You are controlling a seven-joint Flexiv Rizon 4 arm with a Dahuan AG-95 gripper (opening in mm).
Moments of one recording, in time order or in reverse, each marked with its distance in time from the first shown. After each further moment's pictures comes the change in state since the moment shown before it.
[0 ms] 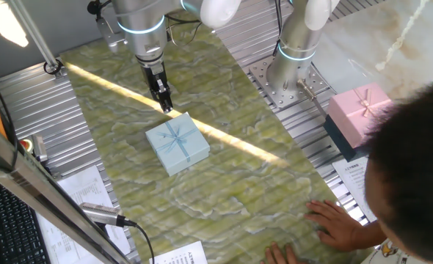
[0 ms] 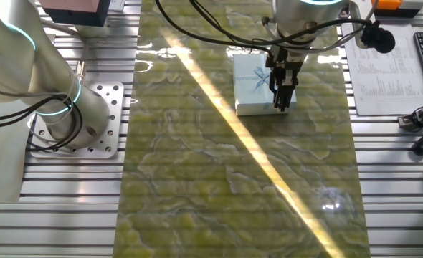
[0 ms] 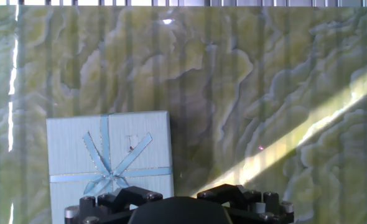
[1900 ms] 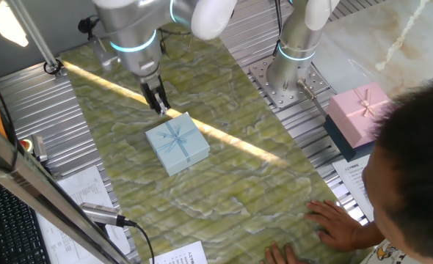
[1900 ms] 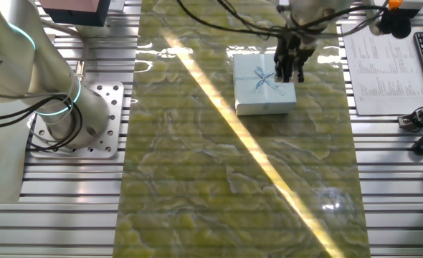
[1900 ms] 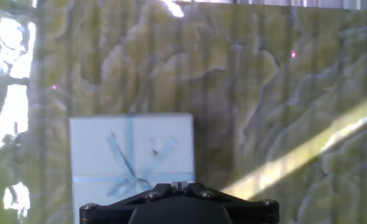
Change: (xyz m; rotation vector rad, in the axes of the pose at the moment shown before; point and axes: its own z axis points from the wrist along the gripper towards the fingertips) arm -0.018 0.048 0.007 -0.011 0.071 -0.040
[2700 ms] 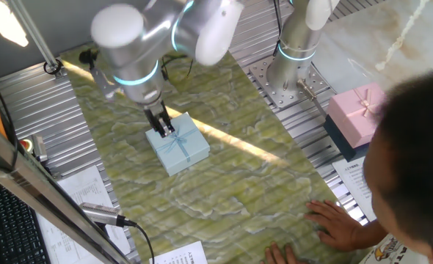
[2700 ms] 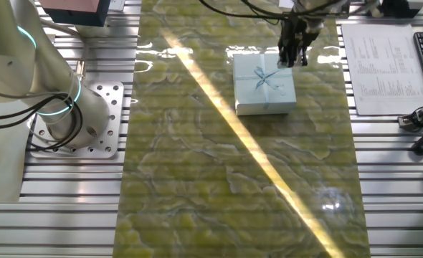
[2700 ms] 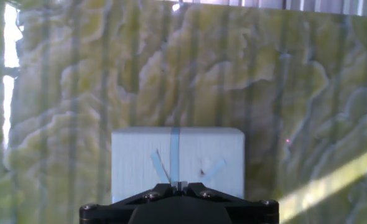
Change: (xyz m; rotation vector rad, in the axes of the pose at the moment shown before) arm -0.019 0.037 0.043 0.008 0.032 -0.039
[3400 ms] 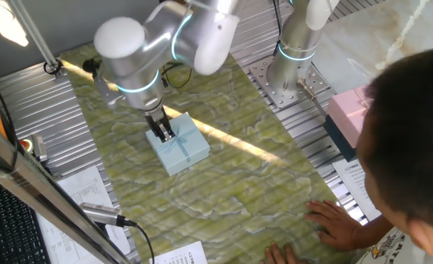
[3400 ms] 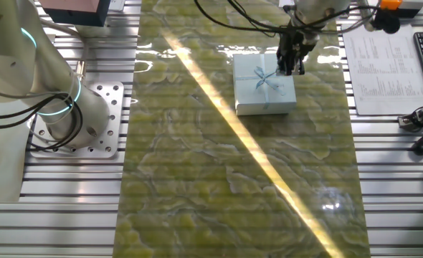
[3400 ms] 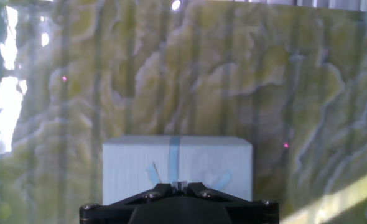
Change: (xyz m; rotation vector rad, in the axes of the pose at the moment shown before) arm -0.001 0.005 0.024 -0.005 -0.014 -0.003
